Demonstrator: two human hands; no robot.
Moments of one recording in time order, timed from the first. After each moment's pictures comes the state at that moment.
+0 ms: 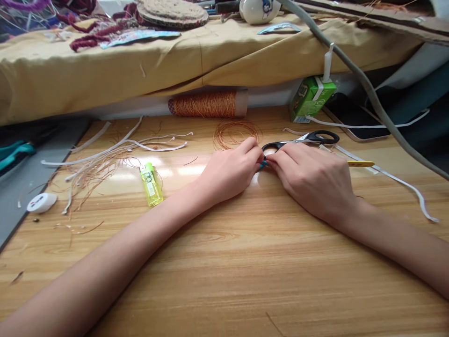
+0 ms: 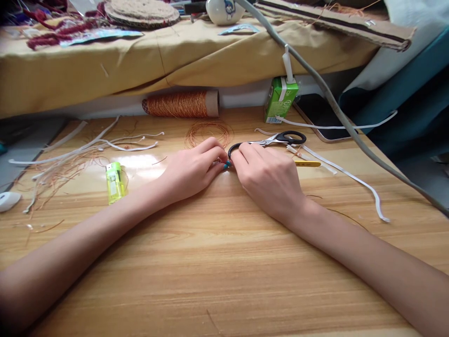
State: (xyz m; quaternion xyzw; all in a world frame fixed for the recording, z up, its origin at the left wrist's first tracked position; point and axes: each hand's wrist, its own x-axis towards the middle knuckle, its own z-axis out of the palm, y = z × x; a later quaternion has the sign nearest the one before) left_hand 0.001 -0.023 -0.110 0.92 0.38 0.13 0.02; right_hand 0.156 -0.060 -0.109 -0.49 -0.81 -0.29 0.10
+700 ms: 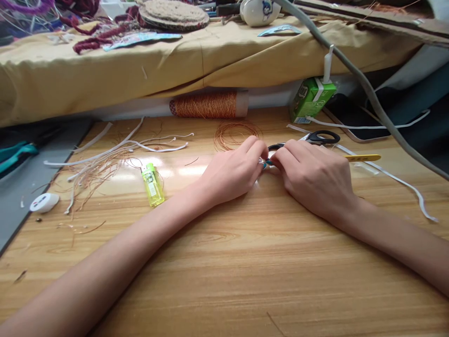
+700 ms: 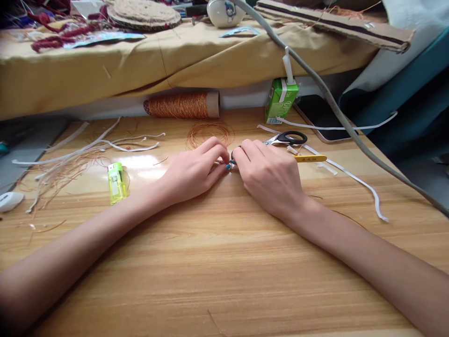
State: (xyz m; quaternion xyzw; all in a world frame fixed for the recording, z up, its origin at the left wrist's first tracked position) left_hand 0.001 -0.025 -0.108 0.92 0.37 0.16 0.06; right_hand 0.156 -0.057 -0.108 -0.49 -0.81 -0.32 0.11
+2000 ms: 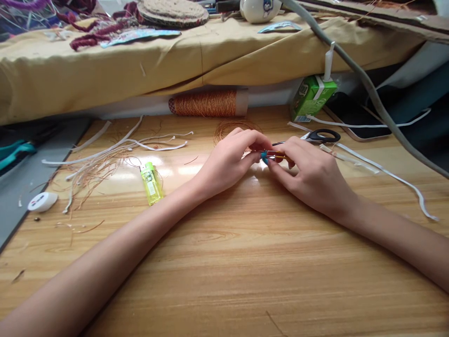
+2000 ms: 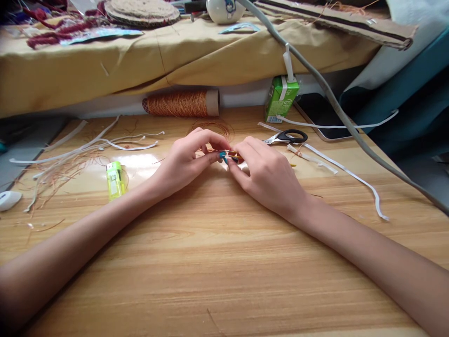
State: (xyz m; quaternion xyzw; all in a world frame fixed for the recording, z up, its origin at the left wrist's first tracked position) left_hand -0.003 -0.014 -0.105 0.87 0.32 0.31 0.21; right_hand 0.157 -0.054 -0.110 -0.49 -0.83 -0.10 0.25
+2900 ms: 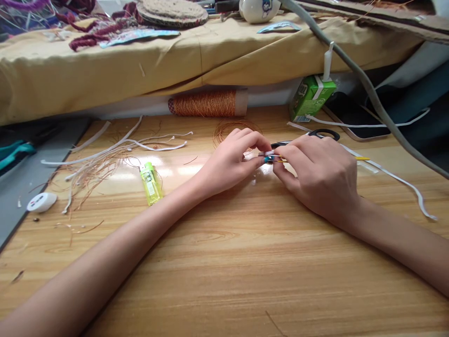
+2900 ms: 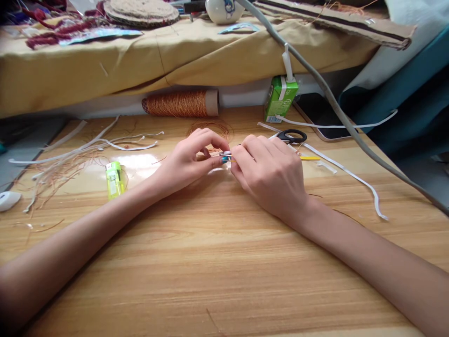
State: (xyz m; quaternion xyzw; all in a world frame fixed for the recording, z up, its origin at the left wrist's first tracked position) left_hand -0.002 -0.012 -0.106 0.86 0.28 0.33 0.27; right_hand 0.160 -0.059 -0.108 -0.48 -0.81 -0.27 0.20
